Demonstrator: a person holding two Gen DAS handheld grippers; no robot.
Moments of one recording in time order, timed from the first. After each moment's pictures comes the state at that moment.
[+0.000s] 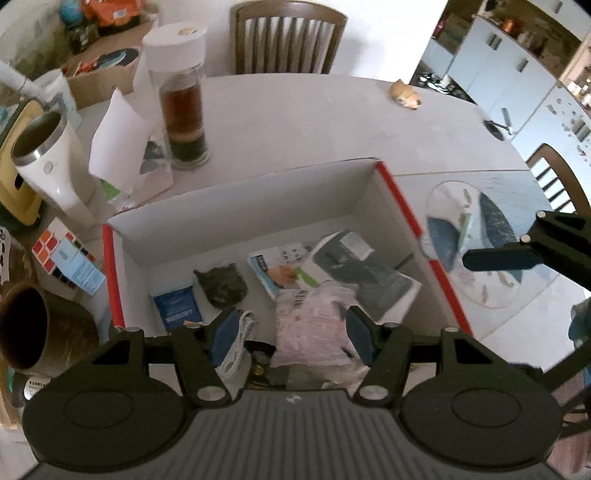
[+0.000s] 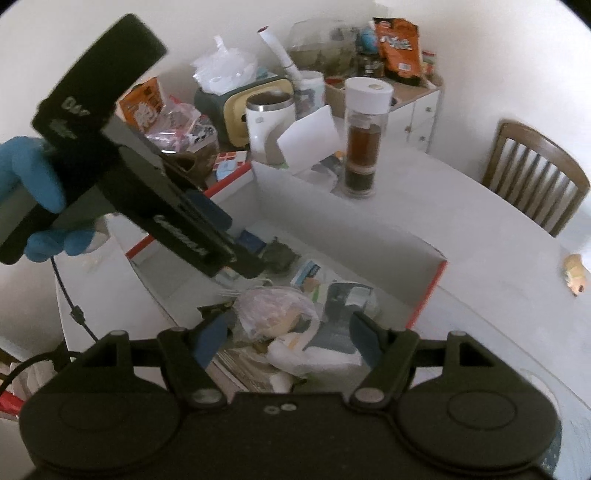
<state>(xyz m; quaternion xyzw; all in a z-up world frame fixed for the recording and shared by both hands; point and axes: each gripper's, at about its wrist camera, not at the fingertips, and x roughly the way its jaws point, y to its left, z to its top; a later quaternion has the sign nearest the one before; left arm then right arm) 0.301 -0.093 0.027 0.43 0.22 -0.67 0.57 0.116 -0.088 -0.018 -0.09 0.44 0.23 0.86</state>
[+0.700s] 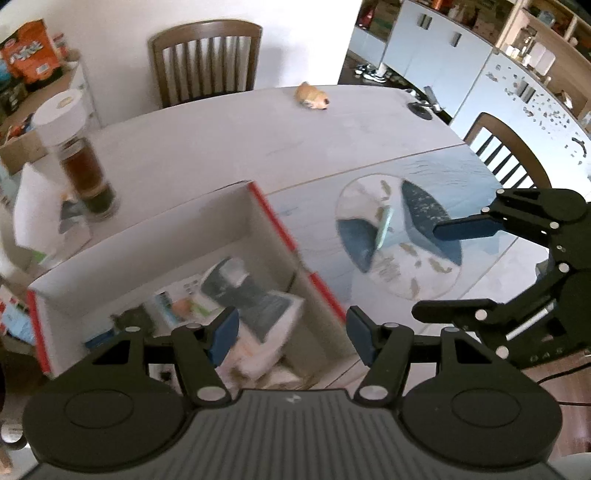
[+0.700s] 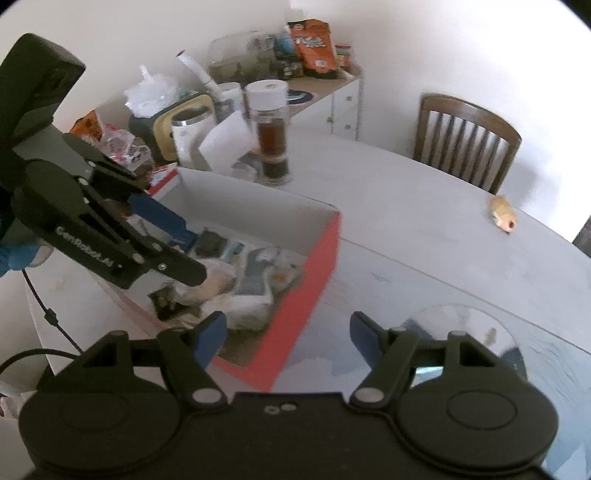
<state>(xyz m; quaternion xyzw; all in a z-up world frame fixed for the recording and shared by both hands) 0.206 -0.070 0.015 0.44 0.14 -0.74 0.49 0.072 -0.178 -0.010 -0.03 0.44 0.14 0.89</state>
